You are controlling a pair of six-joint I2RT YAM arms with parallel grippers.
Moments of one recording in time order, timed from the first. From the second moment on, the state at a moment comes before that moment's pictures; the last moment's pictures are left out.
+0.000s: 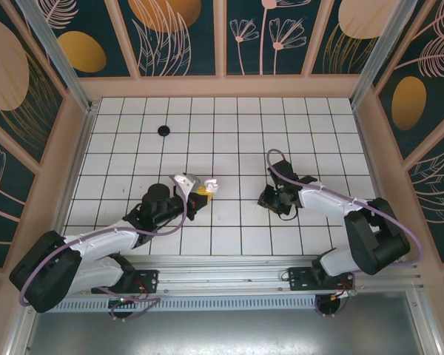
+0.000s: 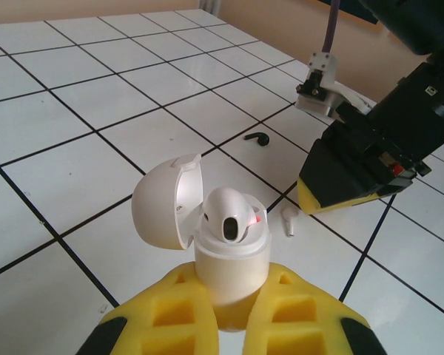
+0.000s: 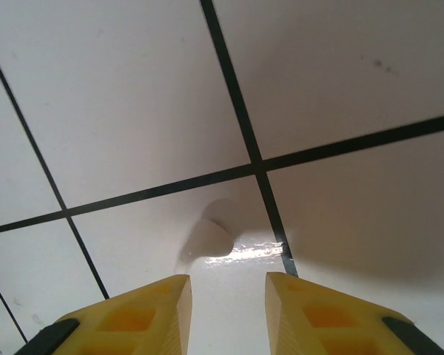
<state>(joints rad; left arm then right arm) -0.70 1.17 0.33 0.55 0.28 -0.19 0.51 1.42 0.70 -0.47 -0.17 0.87</state>
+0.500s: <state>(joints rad) -0.70 1.17 0.33 0.55 0.28 -0.18 0.51 1.45 0.68 -0.37 -0.18 0.92</state>
